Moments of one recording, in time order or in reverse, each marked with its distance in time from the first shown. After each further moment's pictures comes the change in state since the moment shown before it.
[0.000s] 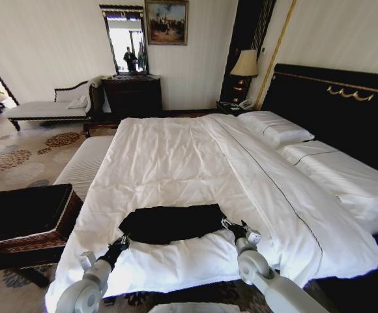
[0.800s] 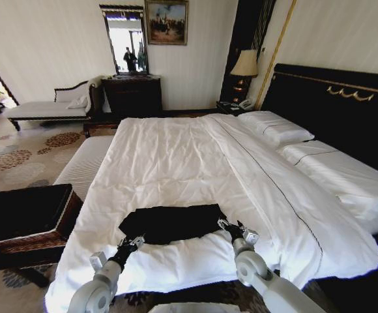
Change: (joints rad) left arm -0.028 -0.032 0.097 -0.004 0.039 0.023 -0.092; right arm -0.014 0.014 -0.015 0.040 0.002 -0.018 0.010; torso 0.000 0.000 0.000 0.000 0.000
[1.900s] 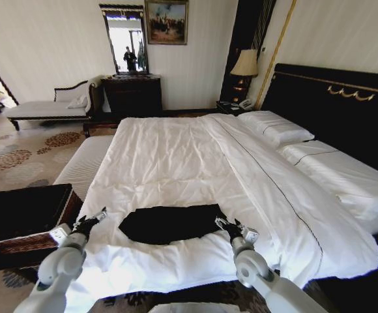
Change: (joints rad) left arm -0.140 0.051 -0.293 0.091 -0.343 0.129 -0.126; right arm -0.019 -0.002 -0.004 0.081 0.032 -0.024 -0.006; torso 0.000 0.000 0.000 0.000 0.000
